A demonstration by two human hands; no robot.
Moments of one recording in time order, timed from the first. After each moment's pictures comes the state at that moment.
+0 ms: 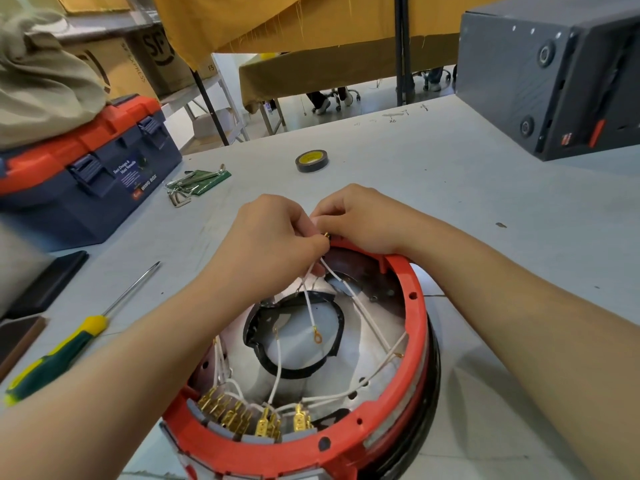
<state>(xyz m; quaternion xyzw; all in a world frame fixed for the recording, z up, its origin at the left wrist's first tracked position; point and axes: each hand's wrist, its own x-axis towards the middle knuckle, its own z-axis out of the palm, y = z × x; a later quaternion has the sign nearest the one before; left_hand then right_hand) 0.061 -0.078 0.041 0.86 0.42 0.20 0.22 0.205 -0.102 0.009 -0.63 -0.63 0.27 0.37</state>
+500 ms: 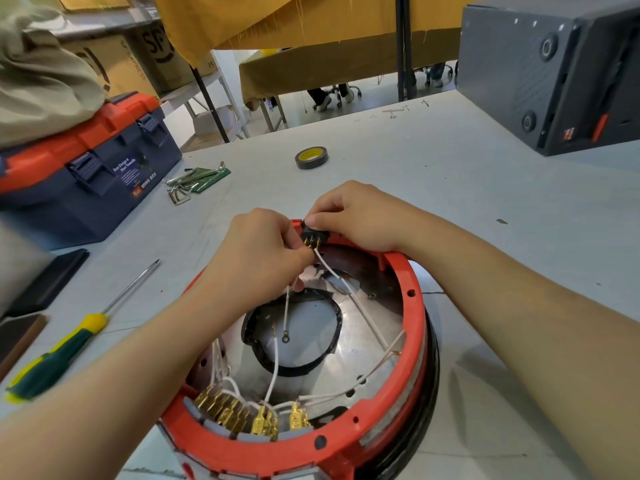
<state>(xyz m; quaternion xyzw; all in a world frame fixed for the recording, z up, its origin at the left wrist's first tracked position) 0.053 -0.074 0.030 0.86 0.44 0.16 0.19 0.206 -0.099 0.006 -0.64 -0.63 0.26 0.36</state>
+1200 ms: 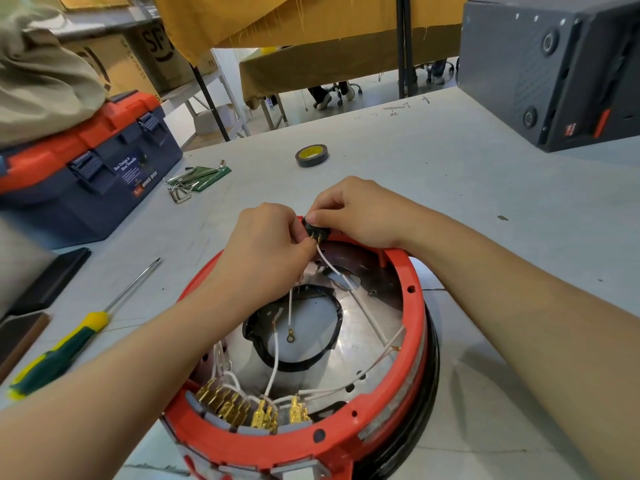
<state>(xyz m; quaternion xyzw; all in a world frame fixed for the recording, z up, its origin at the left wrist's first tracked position) 0.061 -0.074 0.026 0.87 0.43 0.20 0.12 0.206 -0.103 0.009 -0.64 -0.64 0.25 0.36</state>
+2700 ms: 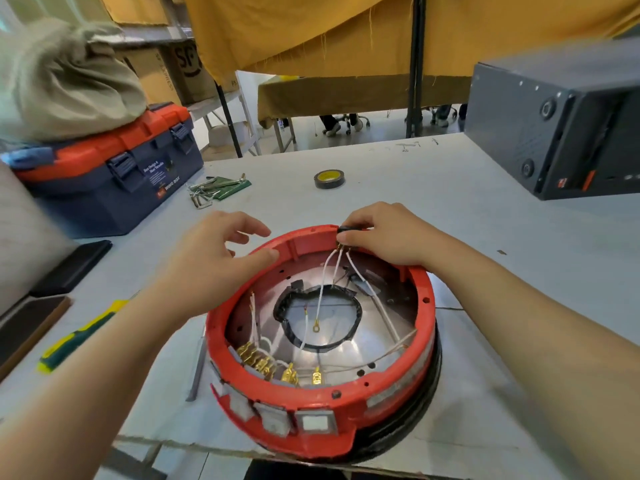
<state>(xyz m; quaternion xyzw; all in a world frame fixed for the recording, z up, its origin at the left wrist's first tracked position) -0.022 -0.062 0.045 0.83 0.44 0.26 0.21 0.207 -0.108 0.015 -0.69 -0.63 0.19 0.30</state>
